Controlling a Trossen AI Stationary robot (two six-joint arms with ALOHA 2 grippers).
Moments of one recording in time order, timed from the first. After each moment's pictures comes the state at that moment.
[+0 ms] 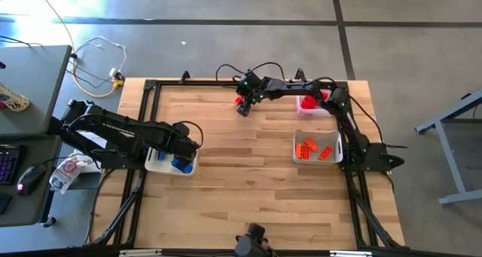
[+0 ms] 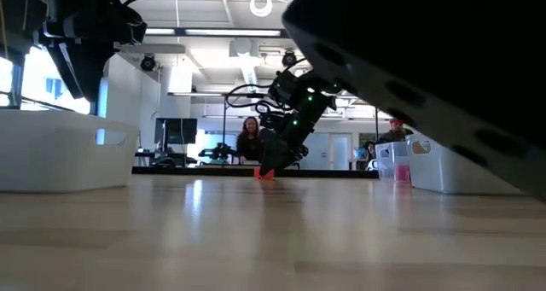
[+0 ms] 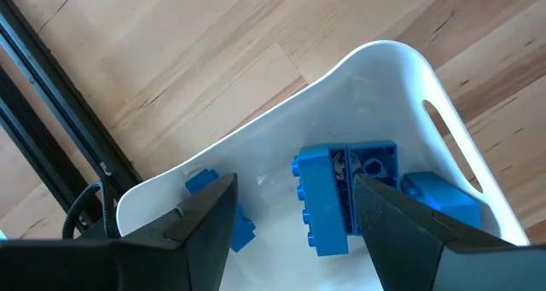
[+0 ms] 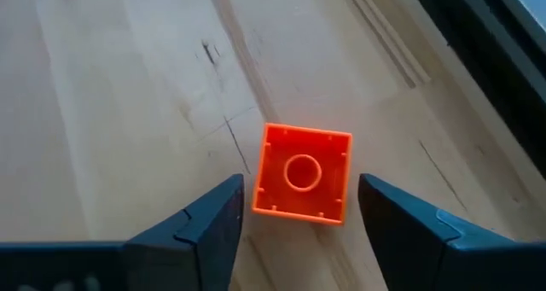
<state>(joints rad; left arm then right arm) -0.09 1.29 0.97 -1.33 -0.28 -1.11 -0.54 2.24 1.56 -0.24 -0.13 -0.08</state>
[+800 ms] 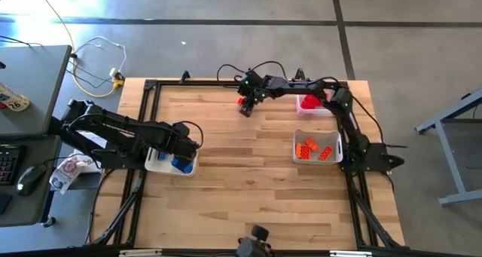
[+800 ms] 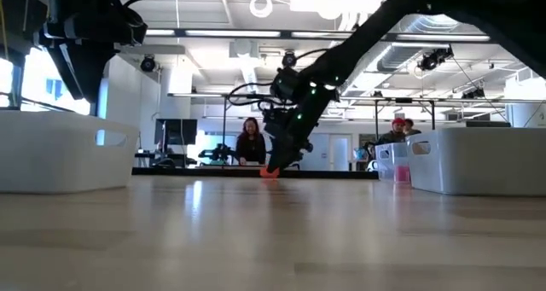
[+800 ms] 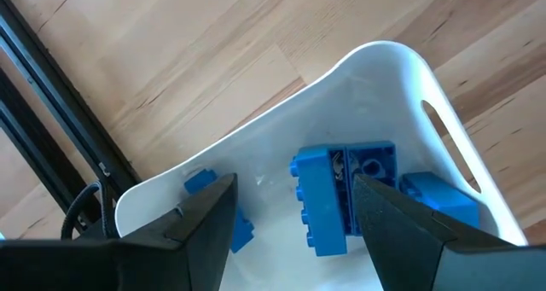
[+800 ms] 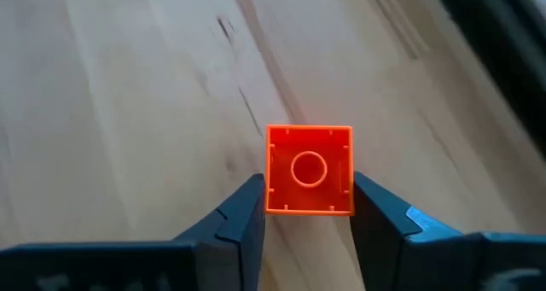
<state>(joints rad) -0.09 1.29 0.97 -1.32 -0.28 -1.11 -0.53 2.19 1.56 -0.35 -0.13 -0.09</state>
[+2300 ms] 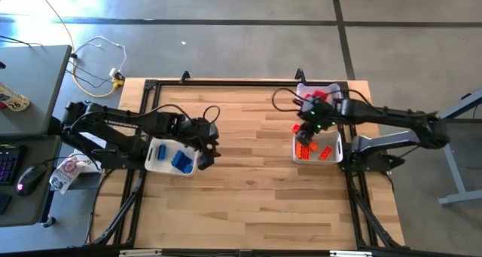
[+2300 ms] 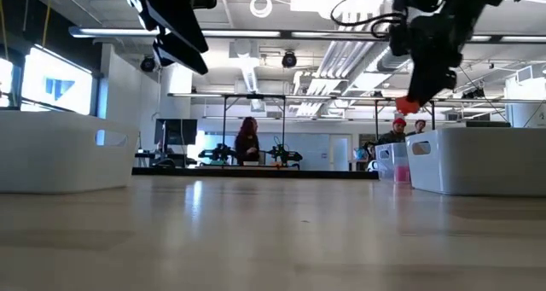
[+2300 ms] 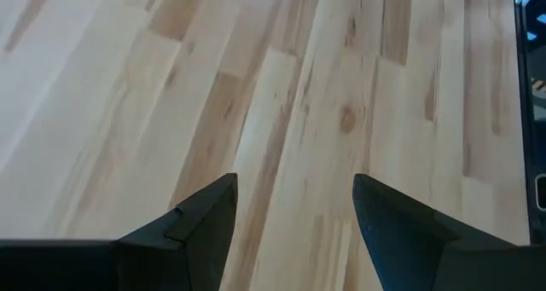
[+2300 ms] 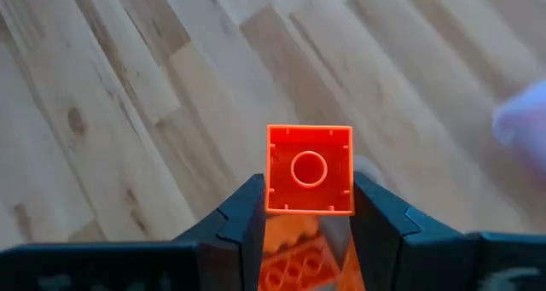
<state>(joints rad) 0.08 1.29 0.97 -0.56 0.01 -0.35 -0.30 1.05 0.82 -0.82 -0.06 0.34</state>
